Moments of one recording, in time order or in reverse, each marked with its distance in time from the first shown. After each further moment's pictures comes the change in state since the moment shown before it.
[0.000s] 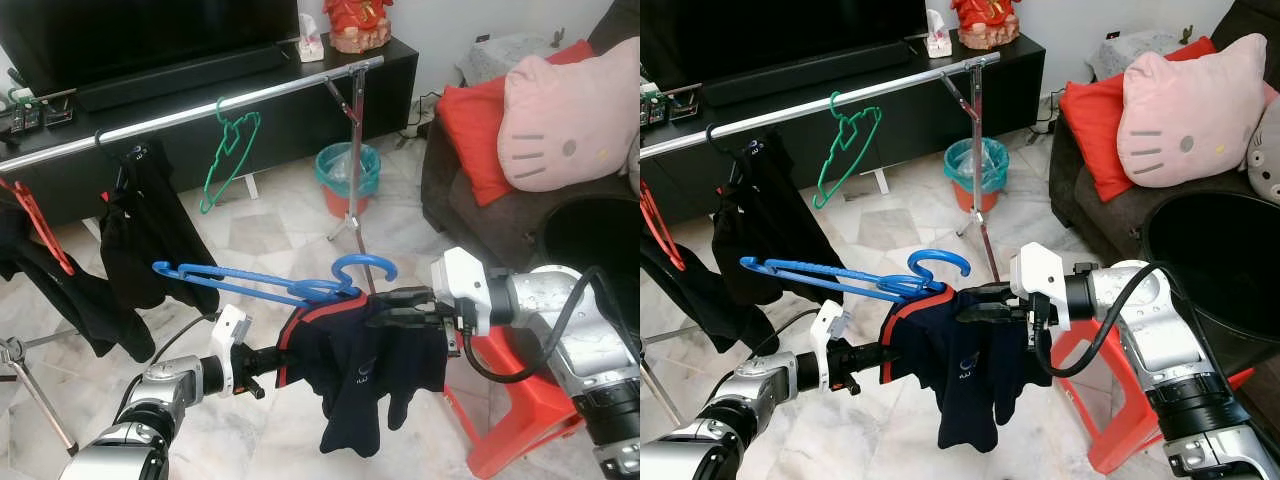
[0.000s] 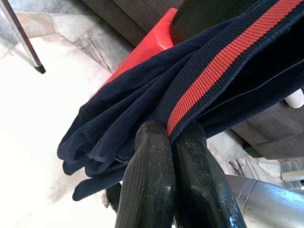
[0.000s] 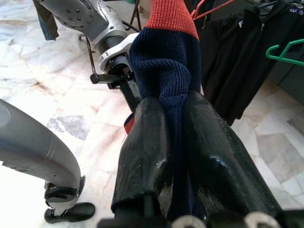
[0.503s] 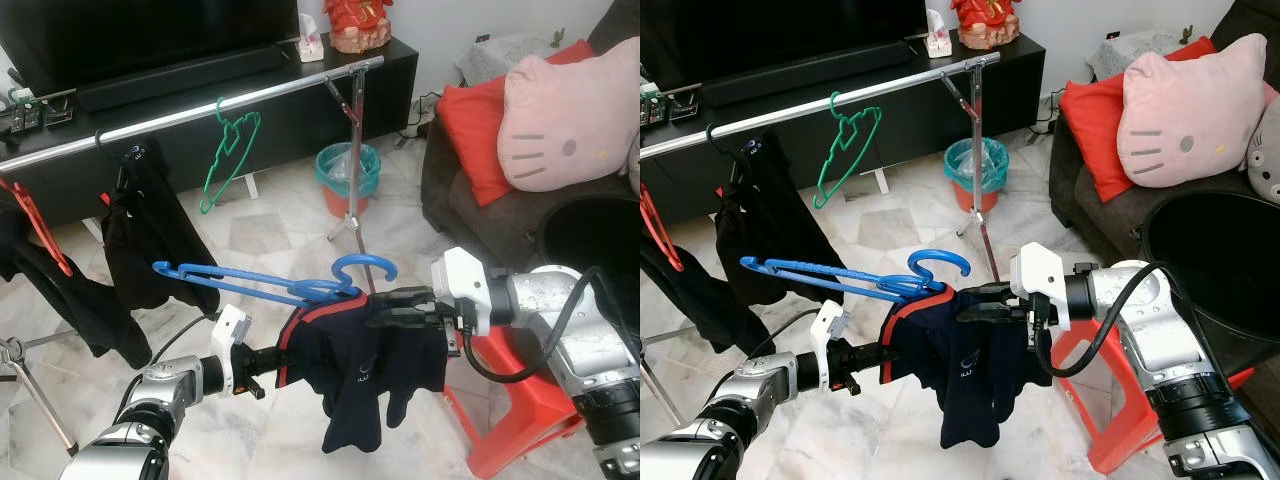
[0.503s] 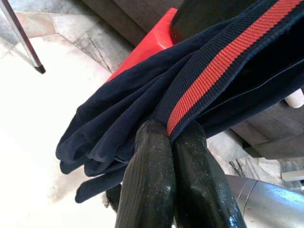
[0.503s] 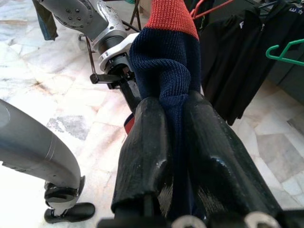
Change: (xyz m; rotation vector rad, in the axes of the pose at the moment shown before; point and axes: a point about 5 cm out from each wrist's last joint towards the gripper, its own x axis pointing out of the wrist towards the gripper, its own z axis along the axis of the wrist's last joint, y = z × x) left arm 0.000 0.000 0.000 0.000 0.000 0.000; right arm 0.000 0.000 0.000 0.000 0.000 0.000
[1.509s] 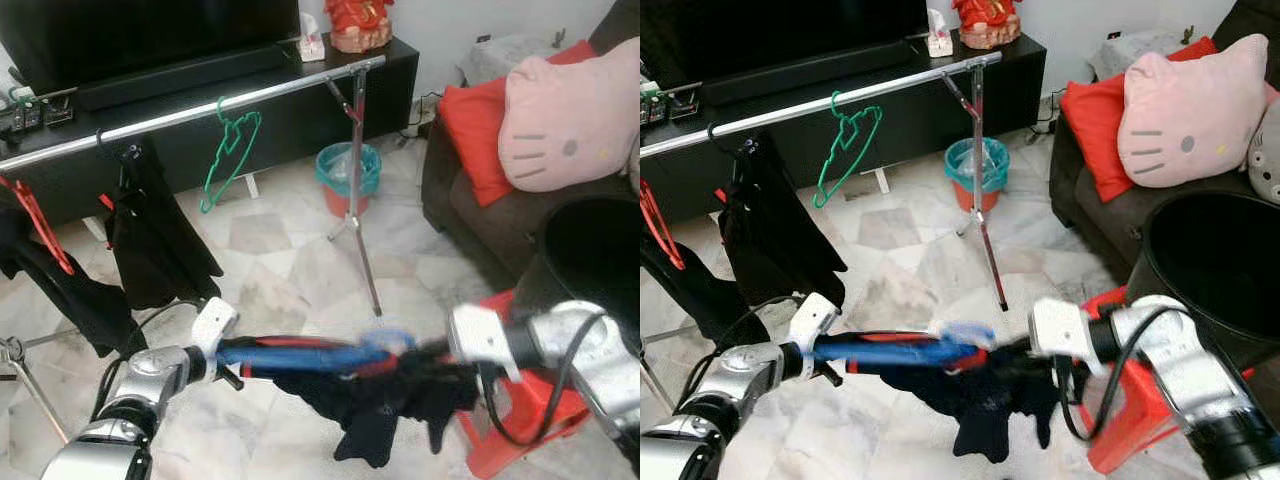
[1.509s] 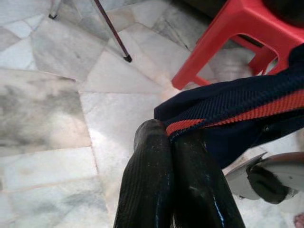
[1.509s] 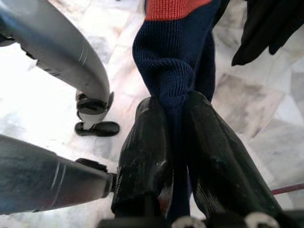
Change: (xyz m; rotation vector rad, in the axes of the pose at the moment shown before) left arm -0.023 0.025 0.011 0.269 0.120 0.319; right arm -0.029 0.041 -0.050 -0.002 0.332 0.106
